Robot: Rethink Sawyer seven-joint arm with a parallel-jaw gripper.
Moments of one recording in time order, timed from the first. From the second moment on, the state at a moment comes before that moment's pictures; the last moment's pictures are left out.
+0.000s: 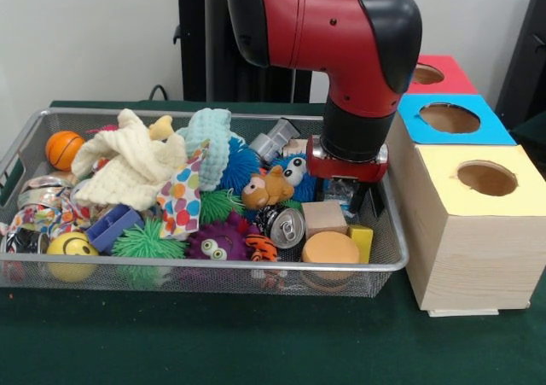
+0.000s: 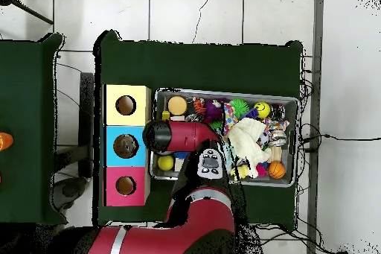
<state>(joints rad) -0.04 -0.34 -0.08 1.52 -0.01 0.49 1.70</state>
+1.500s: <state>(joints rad) -0.02 -0.37 -0.09 1.56 -0.01 0.48 1.70</state>
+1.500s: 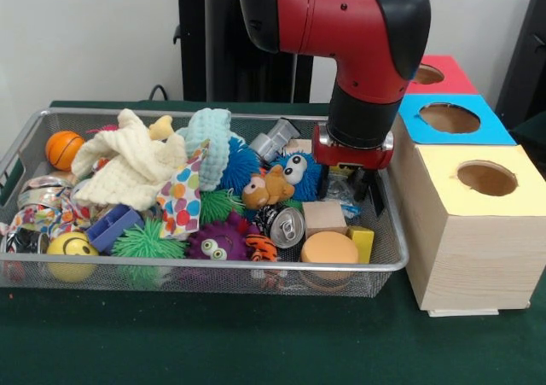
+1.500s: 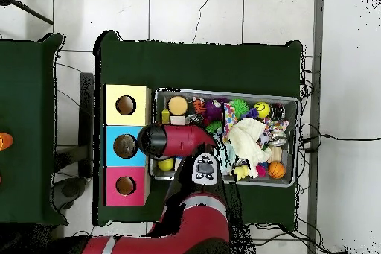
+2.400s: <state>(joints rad) -0.02 -0.31 -0.10 1.47 -0.01 0.52 1.70</state>
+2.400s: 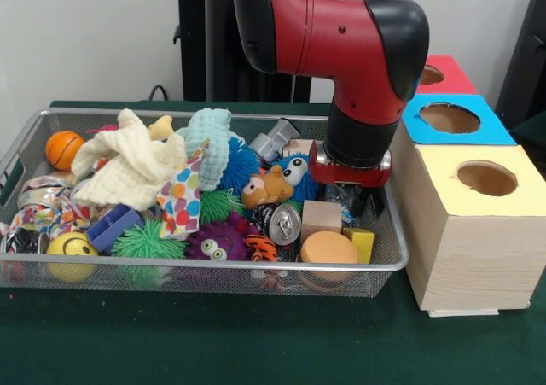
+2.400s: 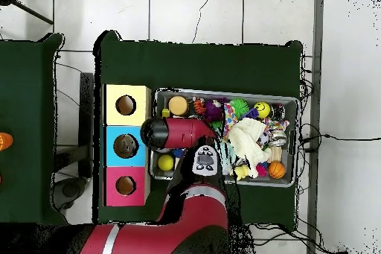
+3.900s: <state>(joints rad) -0.02 -0.29 -0.11 1.43 -0.01 0.56 1.70</state>
